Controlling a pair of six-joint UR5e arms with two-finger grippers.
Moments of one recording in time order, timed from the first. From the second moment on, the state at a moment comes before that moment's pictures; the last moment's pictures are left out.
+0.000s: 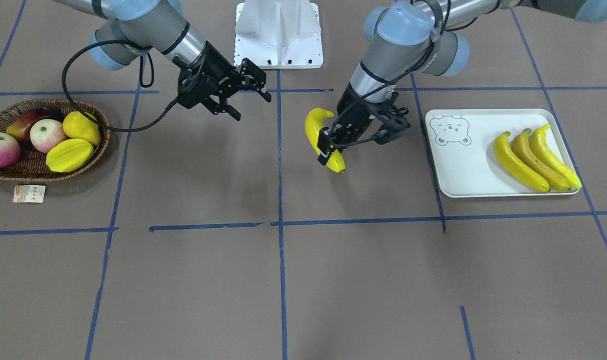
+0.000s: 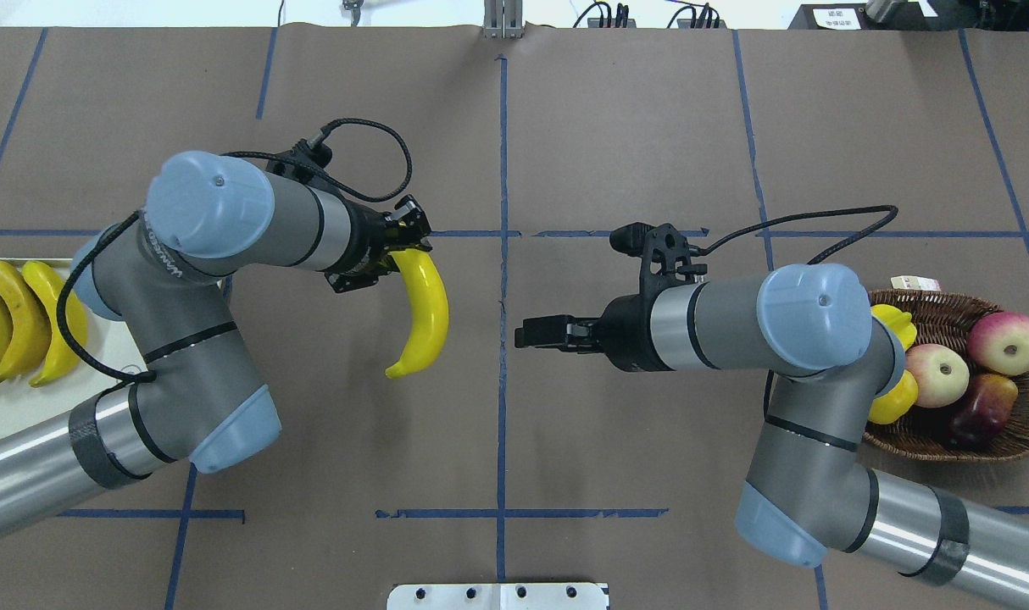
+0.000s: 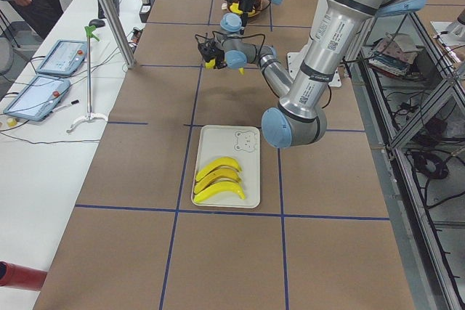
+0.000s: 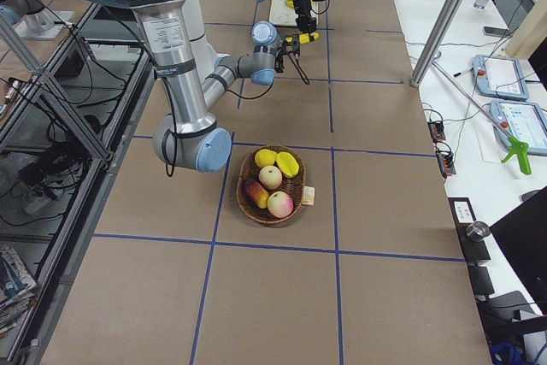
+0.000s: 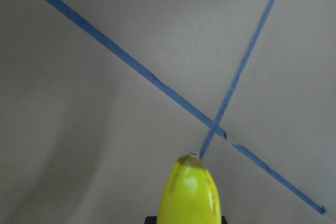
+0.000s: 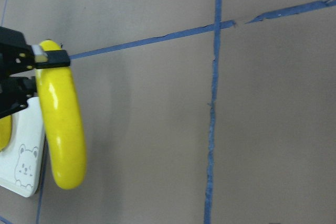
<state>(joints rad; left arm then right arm) -0.67 -2.07 -1.75 -1.98 -1.82 -1.89 0.53 -1.20 1.88 -0.90 1.92 1.40</state>
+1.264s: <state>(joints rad) -0.80 -1.89 -2.06 -1.32 -1.90 -1.34 0.80 -1.30 2.20 -1.84 2.04 0.68</state>
